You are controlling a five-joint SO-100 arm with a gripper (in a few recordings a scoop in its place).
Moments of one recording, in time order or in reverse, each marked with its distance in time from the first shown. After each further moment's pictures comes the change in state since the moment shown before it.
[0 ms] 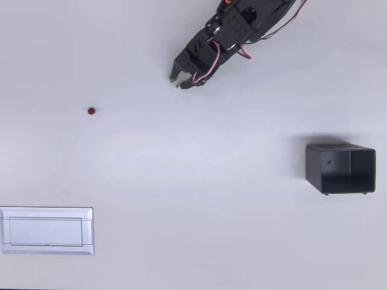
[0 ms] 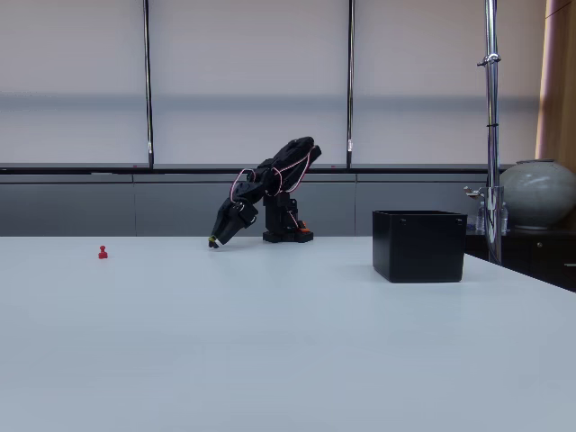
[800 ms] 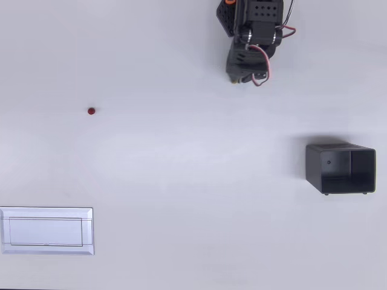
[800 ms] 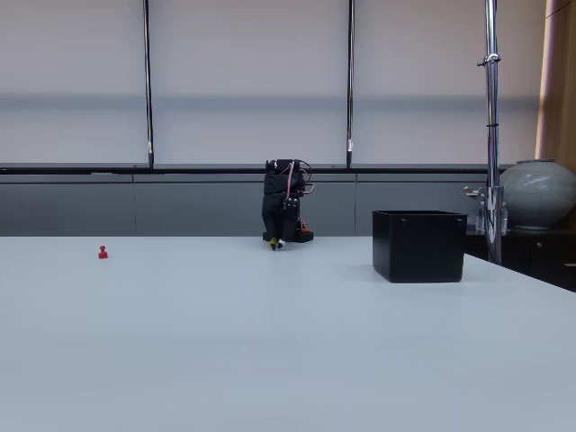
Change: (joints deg) arm -33.3 -52.5 -0.9 66.0 -6.1
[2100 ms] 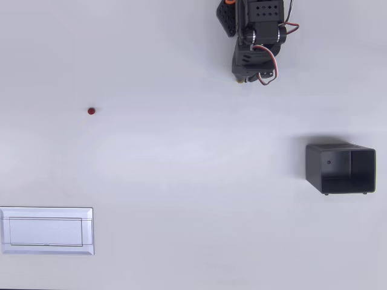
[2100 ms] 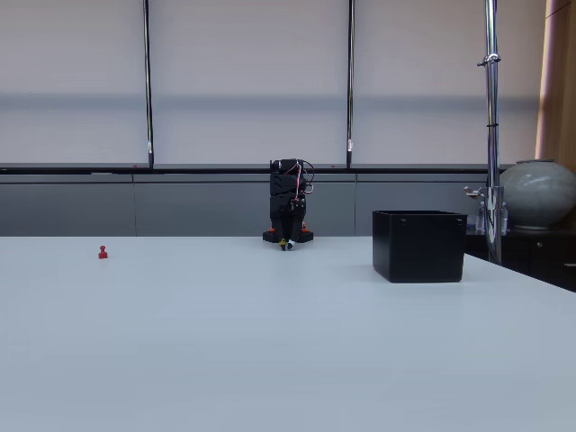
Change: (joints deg) arm -18.7 -3.6 0.0 11.0 -4.9
